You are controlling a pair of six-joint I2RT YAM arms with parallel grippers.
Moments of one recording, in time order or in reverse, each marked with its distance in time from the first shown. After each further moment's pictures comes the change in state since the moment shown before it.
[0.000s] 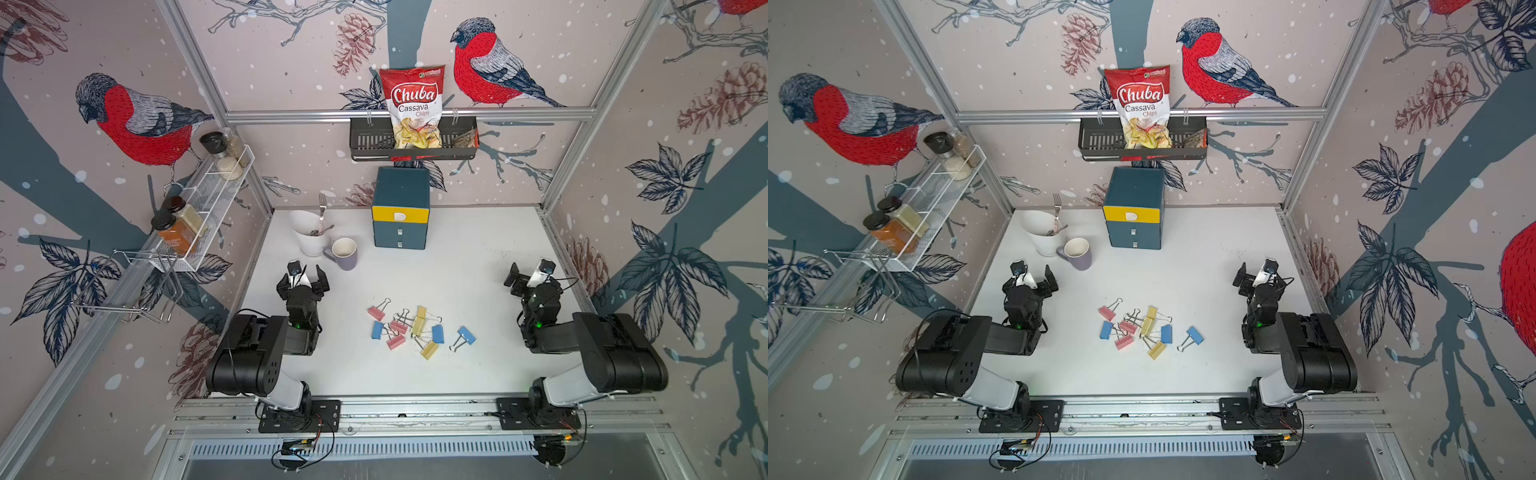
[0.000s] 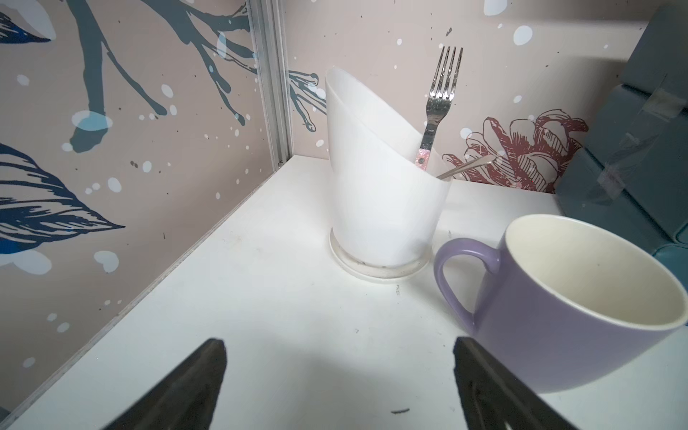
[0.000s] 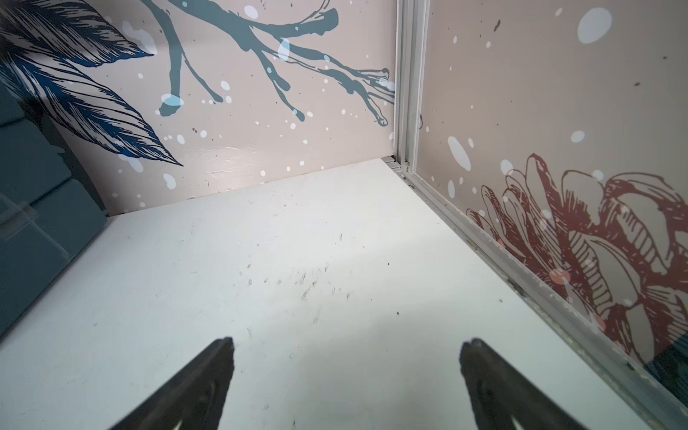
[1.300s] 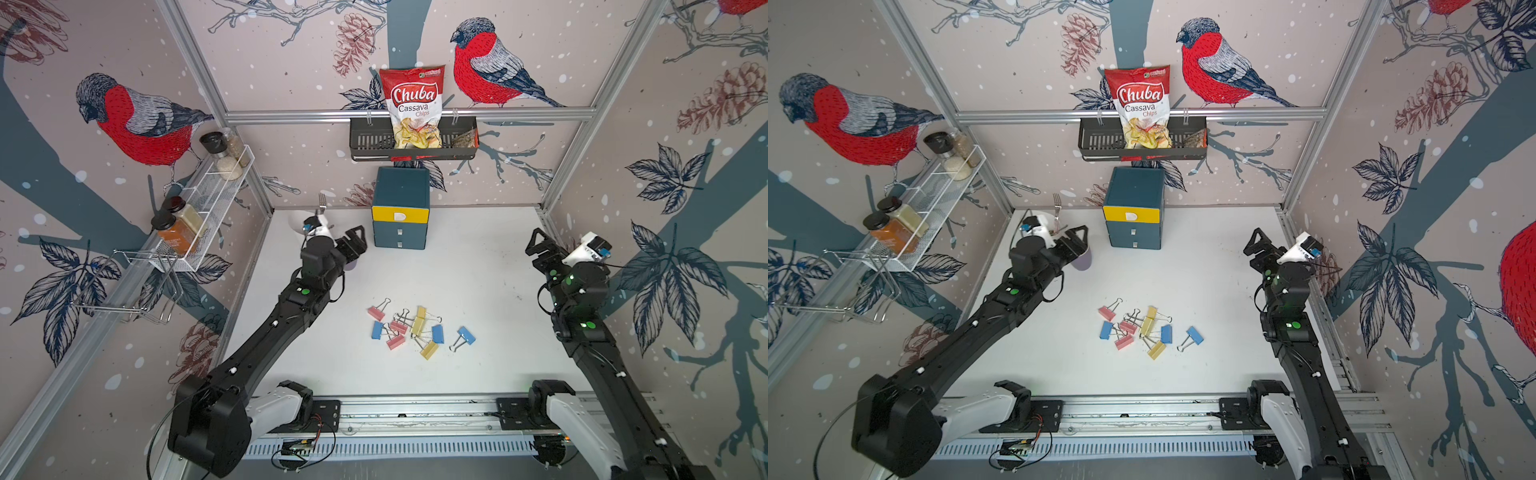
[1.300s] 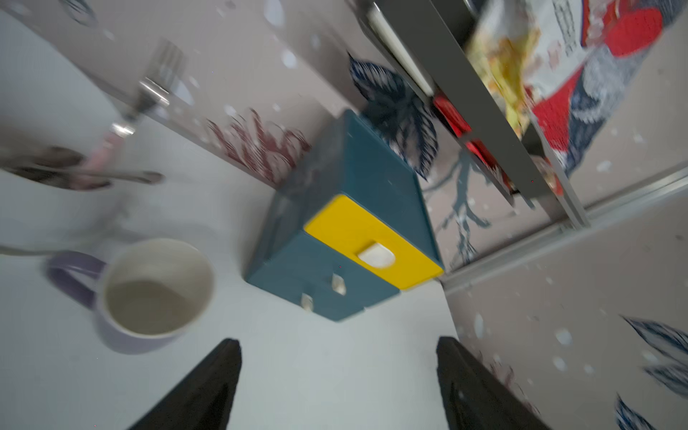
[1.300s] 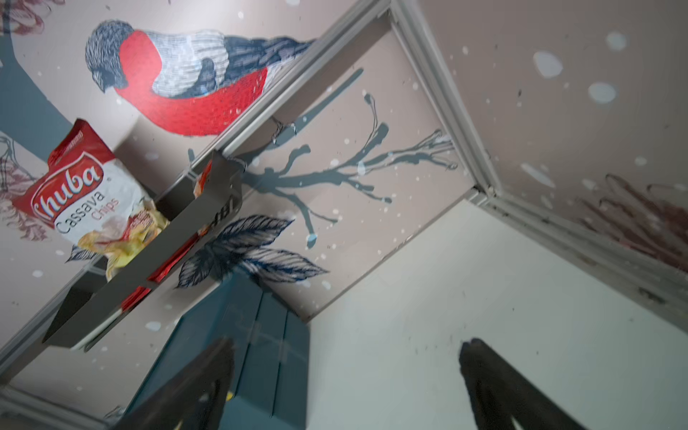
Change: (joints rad) left arm -0.366 -0.318 0.669 -1.059 0.310 -0.717; right arm 0.069 -0.709 0.453 -1.100 -0.111 0.560
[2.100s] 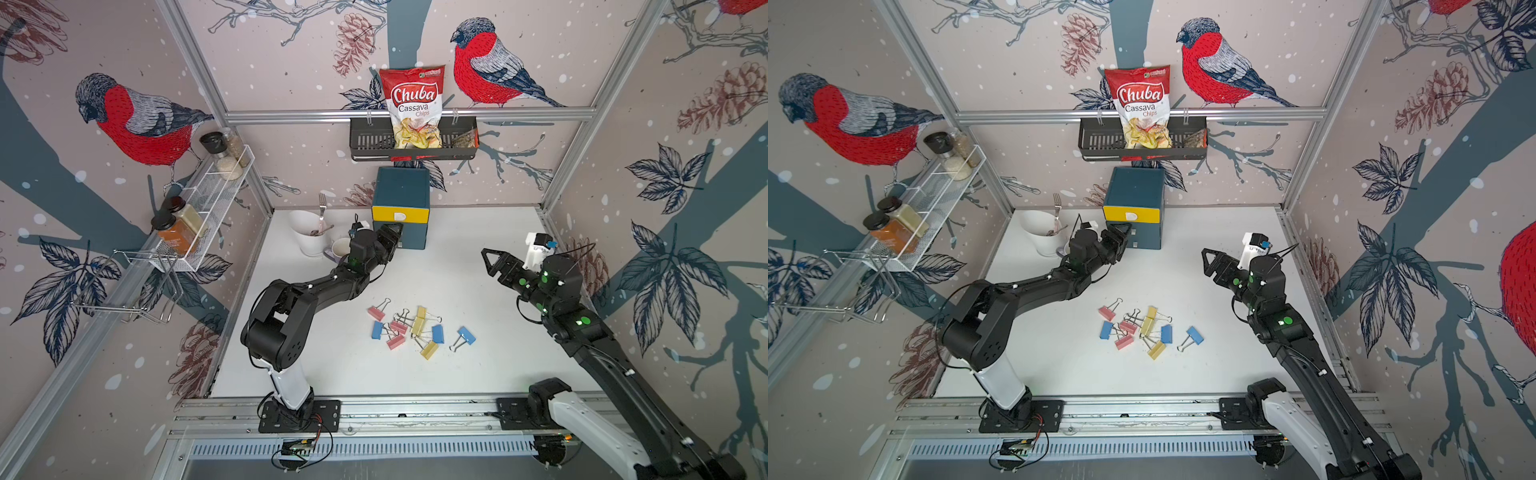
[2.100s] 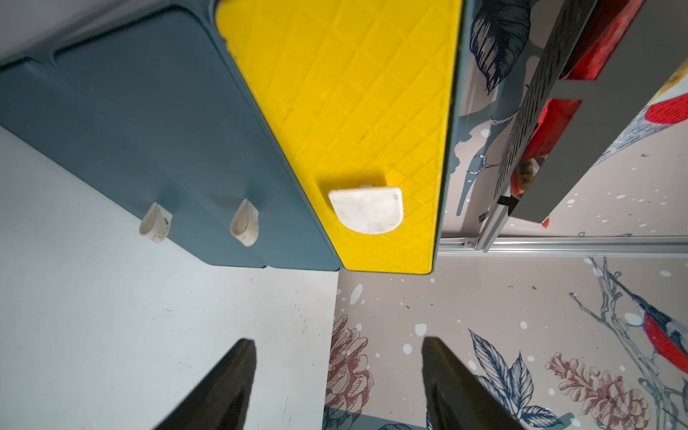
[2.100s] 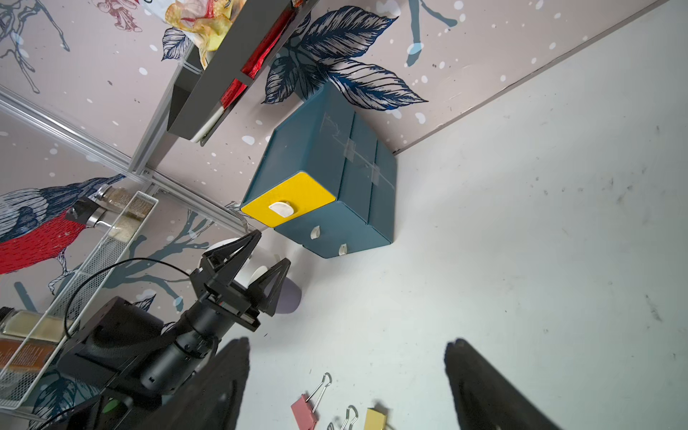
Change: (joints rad) left arm -0.060 0.572 0.097 0.523 0.157 -0.630; right arm 0.247 0.012 0.065 -0.251 -0.245 0.041
